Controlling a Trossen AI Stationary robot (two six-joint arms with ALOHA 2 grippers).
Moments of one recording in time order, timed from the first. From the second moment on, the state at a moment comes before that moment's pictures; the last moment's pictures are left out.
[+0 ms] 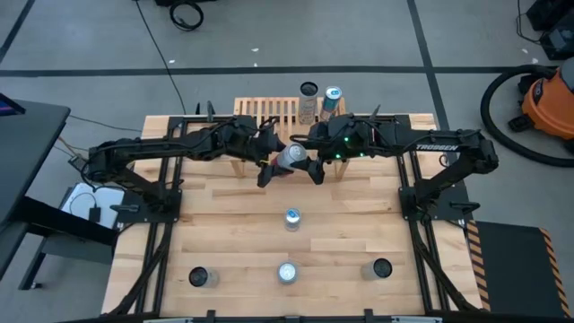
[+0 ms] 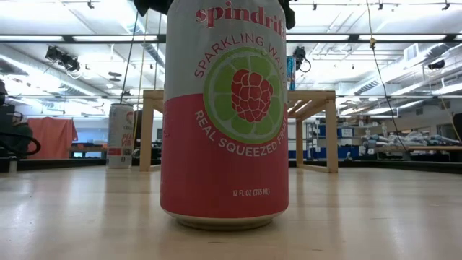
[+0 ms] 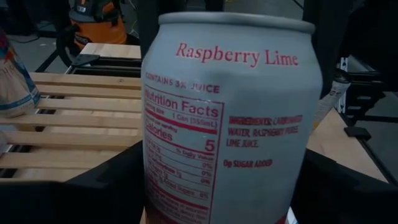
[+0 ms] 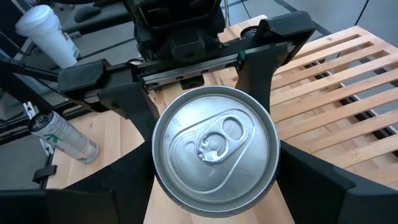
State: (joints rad) left arm 0.23 1.45 1.17 -0.11 0.27 0.04; right arm -0.09 1.42 1.41 -0.47 0.03 0.28
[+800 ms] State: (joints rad) left arm 0.44 1.45 1.17 -0.02 0.31 0.09; right arm -0.10 1.21 1.41 -0.42 0.12 0.16
